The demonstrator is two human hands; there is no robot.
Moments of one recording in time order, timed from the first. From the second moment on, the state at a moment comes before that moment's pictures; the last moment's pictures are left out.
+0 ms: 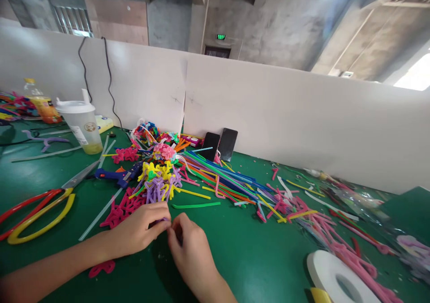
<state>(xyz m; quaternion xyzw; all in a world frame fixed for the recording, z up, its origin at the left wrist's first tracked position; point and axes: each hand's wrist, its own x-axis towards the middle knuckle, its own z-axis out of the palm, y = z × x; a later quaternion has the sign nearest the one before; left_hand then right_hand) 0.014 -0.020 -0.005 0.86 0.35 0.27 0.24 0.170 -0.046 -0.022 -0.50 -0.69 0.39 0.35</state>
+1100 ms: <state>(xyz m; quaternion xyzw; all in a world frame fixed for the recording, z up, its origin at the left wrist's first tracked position) 0.011 -0.020 -0.002 0.82 0.38 0.31 0.29 0.172 -0.044 -0.016 -0.44 -0.66 0.46 0.40</state>
